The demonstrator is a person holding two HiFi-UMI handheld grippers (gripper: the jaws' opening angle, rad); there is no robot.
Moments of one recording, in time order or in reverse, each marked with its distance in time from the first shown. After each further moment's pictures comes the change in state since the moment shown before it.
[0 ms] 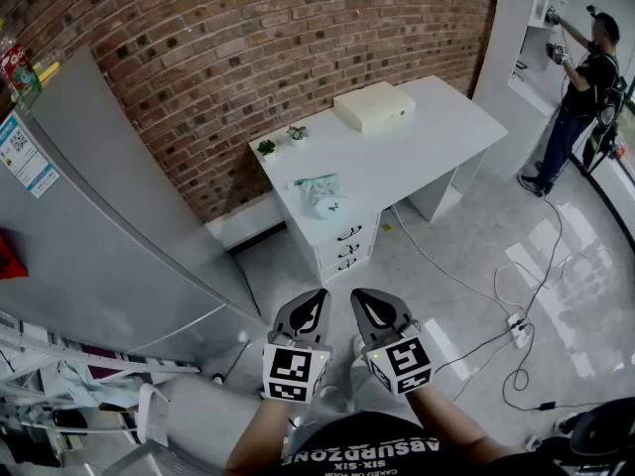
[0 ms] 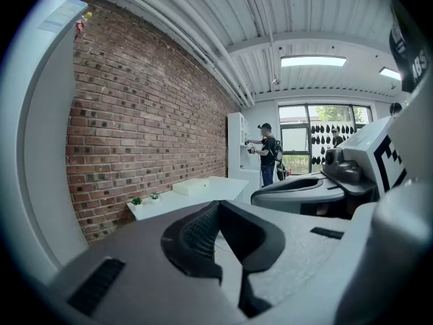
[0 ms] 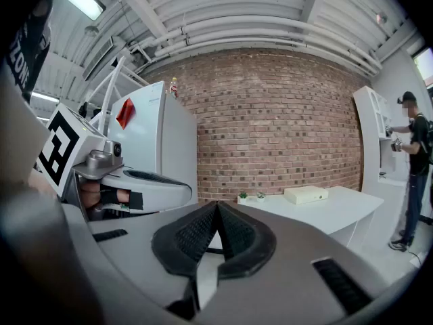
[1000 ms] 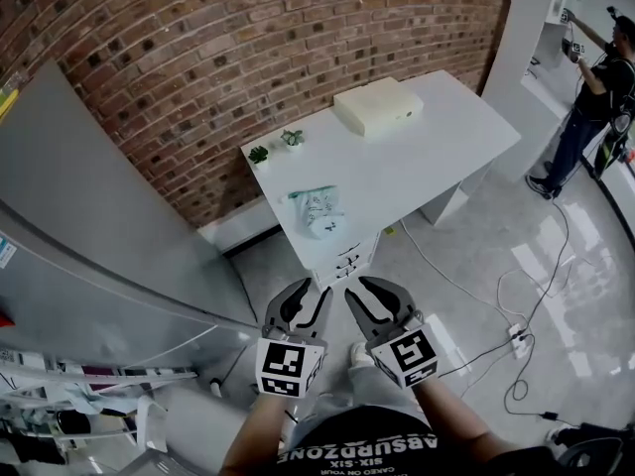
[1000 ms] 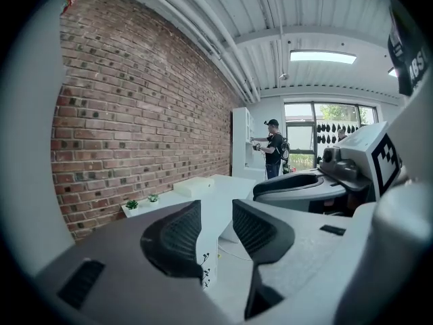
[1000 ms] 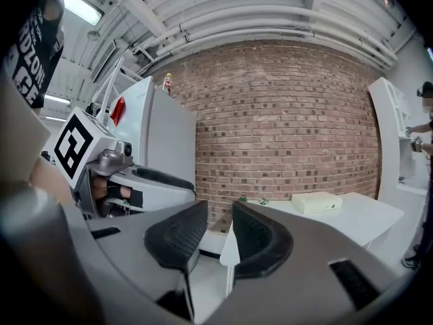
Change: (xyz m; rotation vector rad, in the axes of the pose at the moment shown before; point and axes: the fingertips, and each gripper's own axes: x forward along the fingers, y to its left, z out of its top) left arm 0.114 0.055 0.018 -0.020 0.029 0.001; right arm 0.089 -0.086 0.015 -0.050 0.039 0.106
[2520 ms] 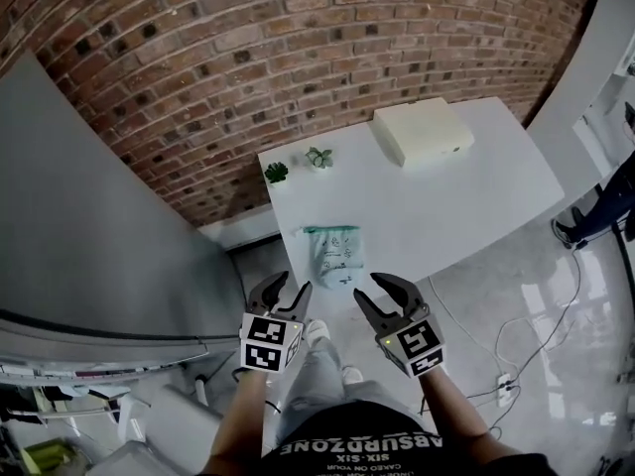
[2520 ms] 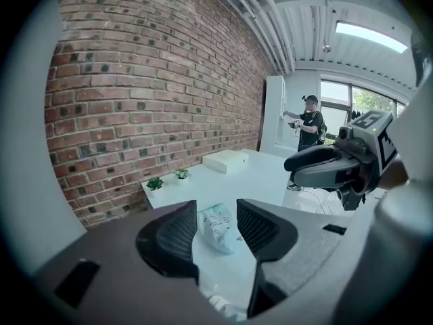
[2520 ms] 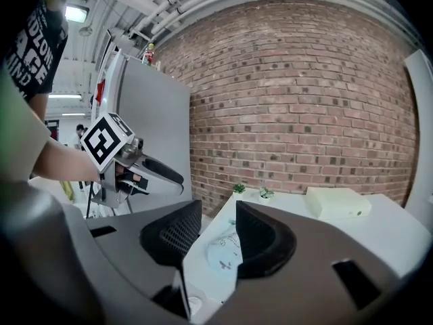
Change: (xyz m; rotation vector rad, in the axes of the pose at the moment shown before) left arm 0.158 0.181 -0.041 -0.104 0.250 0.148; right arm 0.184 -0.137 -0.018 -0.051 0.119 0.162
